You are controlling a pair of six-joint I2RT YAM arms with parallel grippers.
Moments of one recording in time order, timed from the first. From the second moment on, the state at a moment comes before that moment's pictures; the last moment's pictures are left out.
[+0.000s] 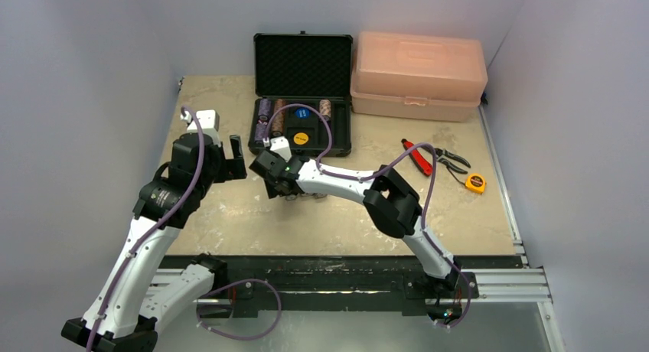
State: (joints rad) left arm -0.36 0.83 1.10 -0.85 -0.32 -0.29; right arm 1.08 2.25 1.86 -0.68 0.45 0.69
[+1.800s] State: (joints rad) left arm -0.36 0.86 1.10 -0.85 -0.29 -0.29; right arm 1.06 2.23 1.76 -0.59 0.34 0.69
